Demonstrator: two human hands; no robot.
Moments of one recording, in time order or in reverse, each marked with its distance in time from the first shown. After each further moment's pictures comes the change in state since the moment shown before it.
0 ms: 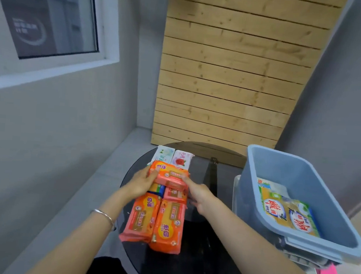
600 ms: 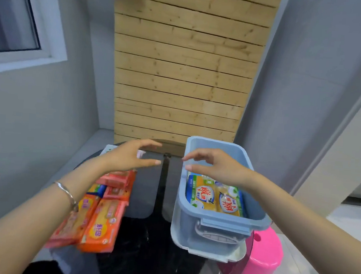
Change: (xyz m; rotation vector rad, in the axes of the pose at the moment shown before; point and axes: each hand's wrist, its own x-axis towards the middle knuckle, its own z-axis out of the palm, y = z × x) left_hand -0.011 0.143 0.052 0.354 -0.112 0.570; right_hand -0.087 -0.062 -0.198 -0.800 -0.120 -0.800
